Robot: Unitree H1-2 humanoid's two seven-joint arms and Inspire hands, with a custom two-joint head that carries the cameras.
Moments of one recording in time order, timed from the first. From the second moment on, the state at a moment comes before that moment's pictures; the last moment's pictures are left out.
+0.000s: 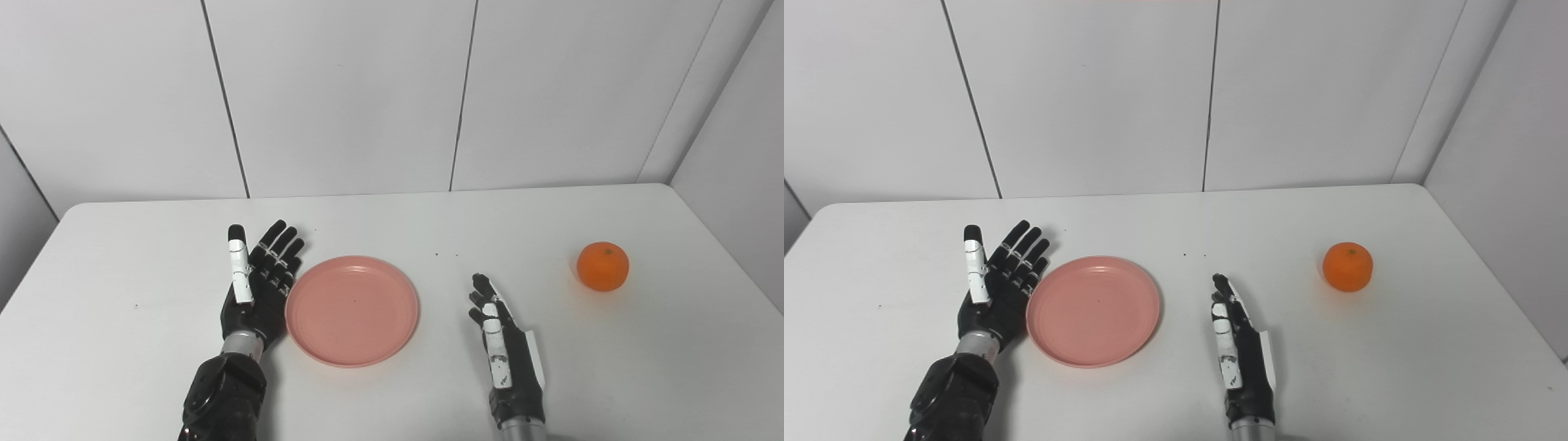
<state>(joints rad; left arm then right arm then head) -0.35 -0.13 0.20 0.15 -0.52 0.34 0.01 0.06 0.17 0.08 -0.08 -0.10 -0.08 -0.13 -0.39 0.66</state>
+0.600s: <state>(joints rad) -0.36 -0.13 0.20 0.17 -0.53 0.34 0.01 0.04 0.18 0.11 -0.06 -0.13 -0.08 -0.17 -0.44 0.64</state>
